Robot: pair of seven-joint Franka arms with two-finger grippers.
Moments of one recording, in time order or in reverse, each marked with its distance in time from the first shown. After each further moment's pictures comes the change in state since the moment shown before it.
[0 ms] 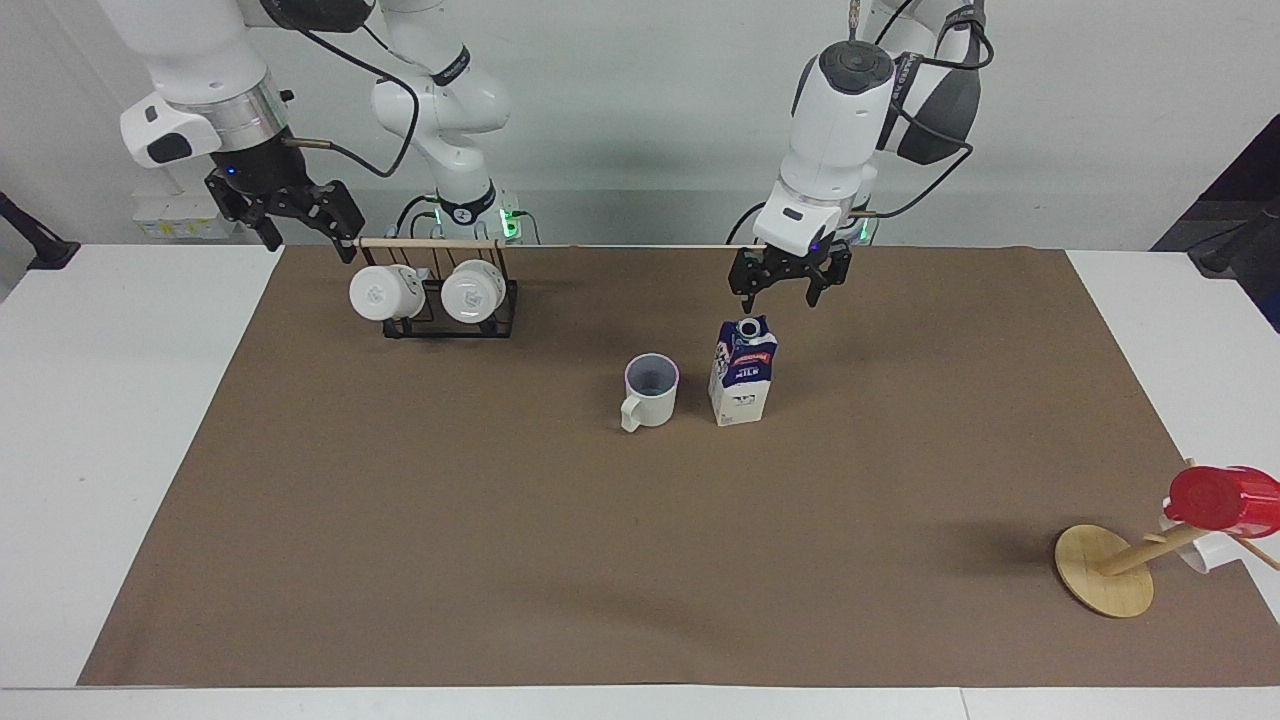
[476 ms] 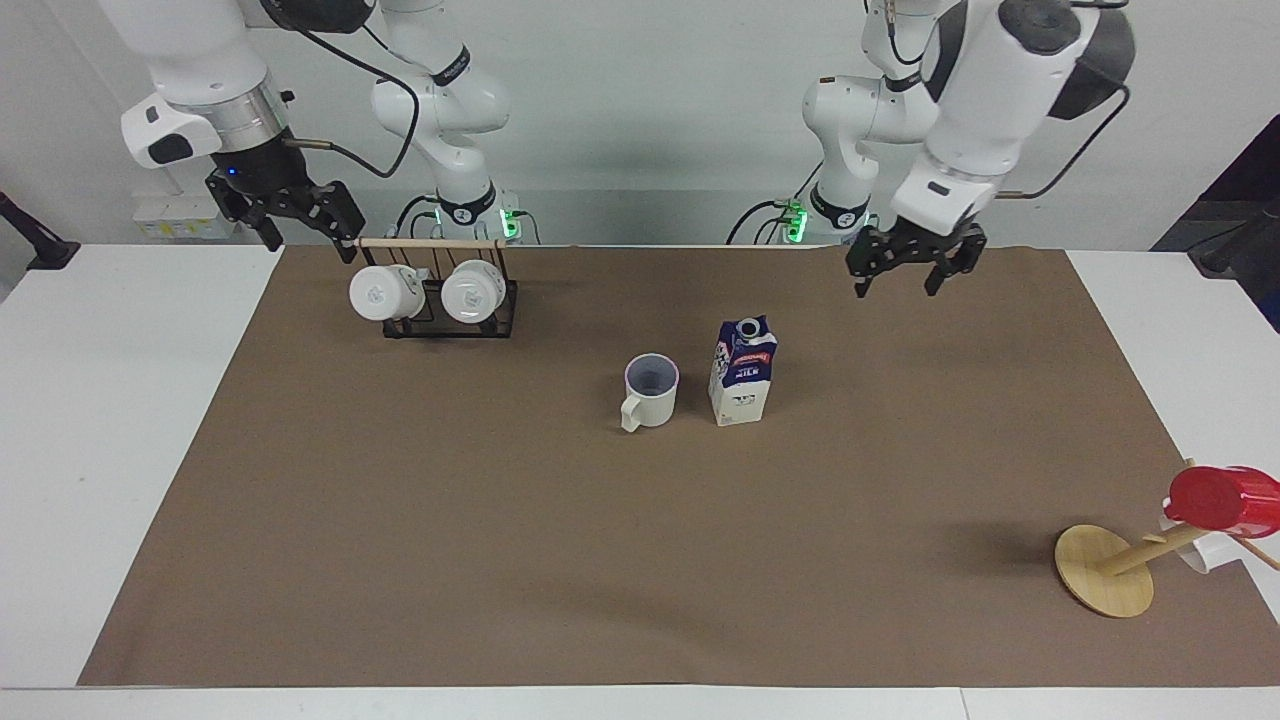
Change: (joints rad) left arm 0.302 -0.042 0.010 0.138 0.000 -0.176 0.420; right arm 0.000 -0.001 0.000 -0.002 0.000 0.000 0.000
